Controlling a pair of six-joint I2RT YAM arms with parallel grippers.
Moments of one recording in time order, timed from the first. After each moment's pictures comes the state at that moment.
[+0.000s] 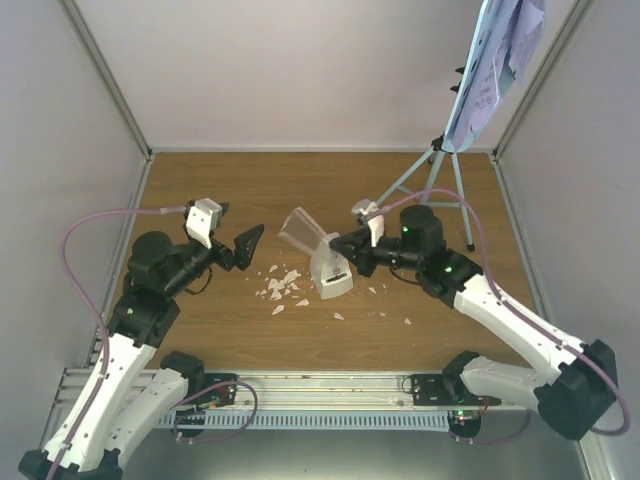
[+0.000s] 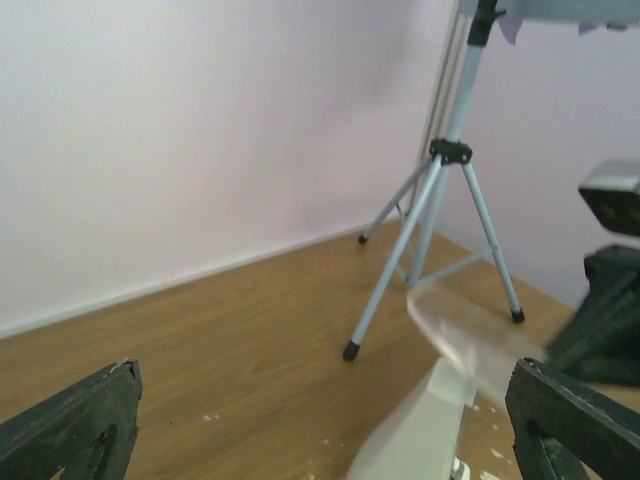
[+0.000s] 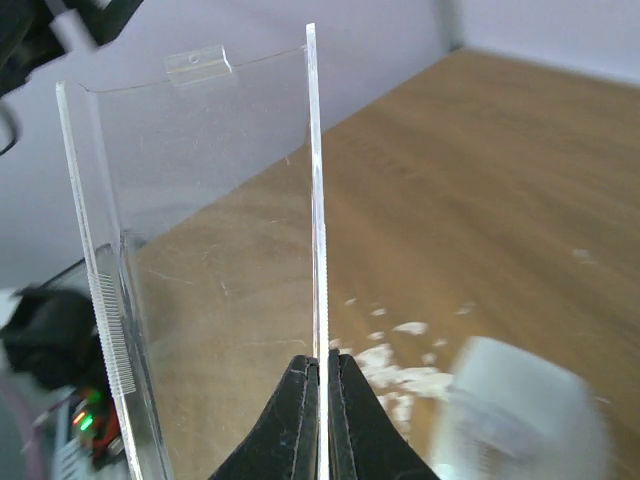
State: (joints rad) left arm -0.31 0.67 0.80 -0.23 0.32 -0.08; right arm 0.60 1.08 0.83 -0.09 -0.52 0.18
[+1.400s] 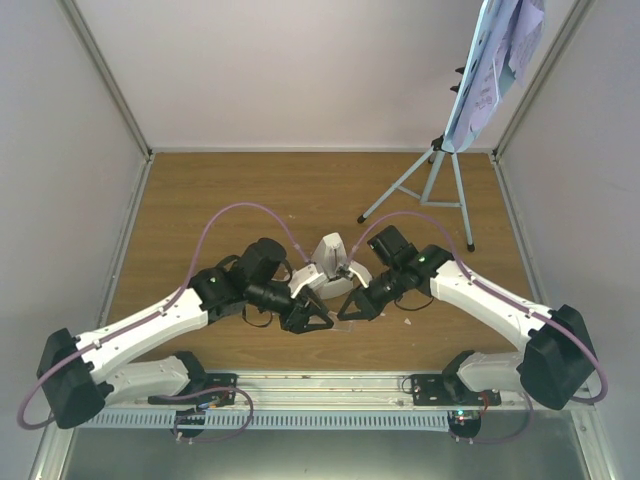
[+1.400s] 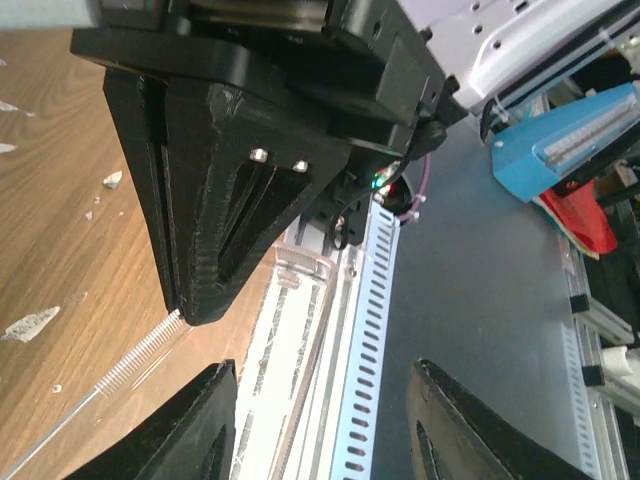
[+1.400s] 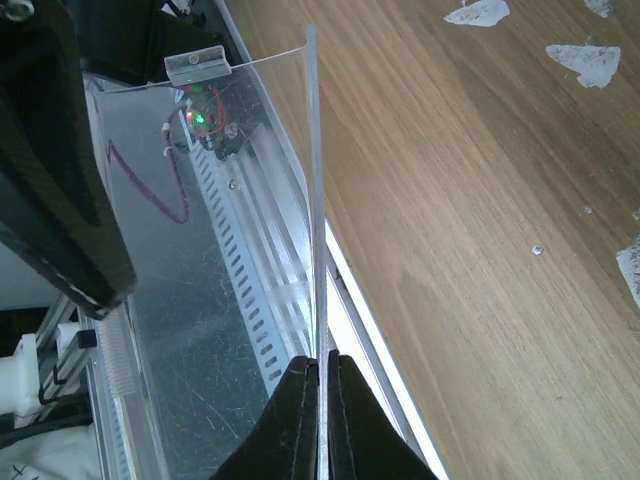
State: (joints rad) left arm -0.85 1.08 0.82 -0.44 0.71 -0.19; right arm 0.69 1.29 0.90 -0.79 -0.81 0.03
